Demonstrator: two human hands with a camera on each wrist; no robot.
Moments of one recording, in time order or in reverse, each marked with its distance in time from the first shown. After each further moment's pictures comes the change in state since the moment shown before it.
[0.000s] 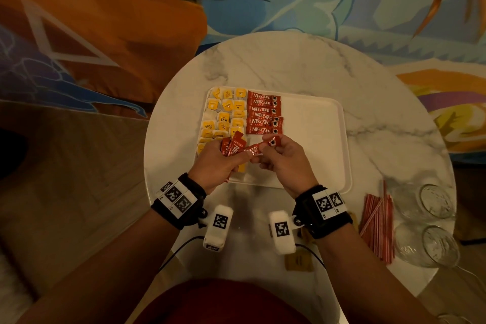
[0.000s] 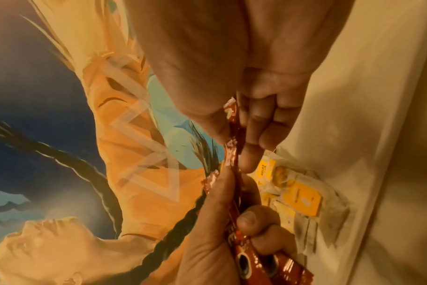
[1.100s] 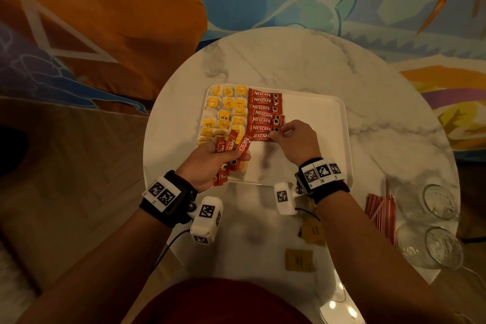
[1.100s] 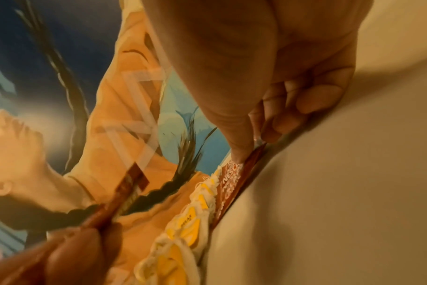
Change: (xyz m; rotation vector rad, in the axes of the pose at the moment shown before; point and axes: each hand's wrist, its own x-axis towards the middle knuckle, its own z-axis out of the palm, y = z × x) left_hand 0.003 0.001 -0.018 -0.184 -0.133 -0.227; right_hand 0.071 0.005 -0.034 -0.794 0.267 -0.021
